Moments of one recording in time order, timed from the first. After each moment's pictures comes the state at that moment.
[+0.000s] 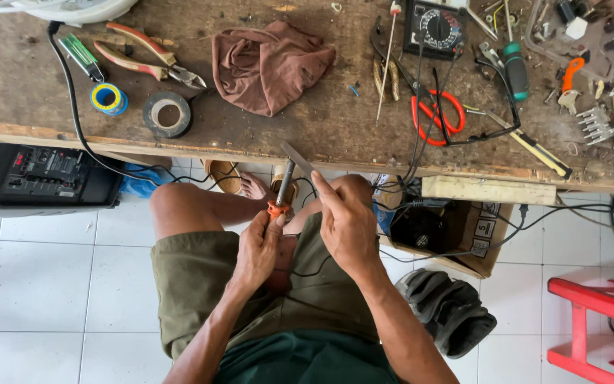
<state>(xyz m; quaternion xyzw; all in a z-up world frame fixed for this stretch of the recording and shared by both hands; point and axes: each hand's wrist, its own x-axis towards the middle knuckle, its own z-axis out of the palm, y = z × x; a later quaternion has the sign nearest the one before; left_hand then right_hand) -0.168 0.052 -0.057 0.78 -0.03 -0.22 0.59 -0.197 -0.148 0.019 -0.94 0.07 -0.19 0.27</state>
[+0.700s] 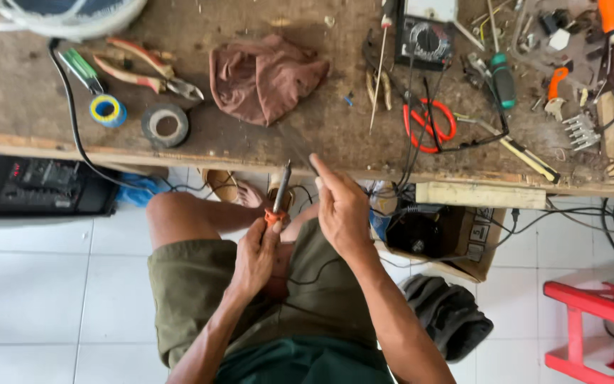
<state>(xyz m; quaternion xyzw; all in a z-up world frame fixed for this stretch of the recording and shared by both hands) -0.168 0.050 -0.042 0.77 -0.03 -0.22 0.60 -0.160 -0.153 0.035 -0.89 0.09 -0.25 0.38</state>
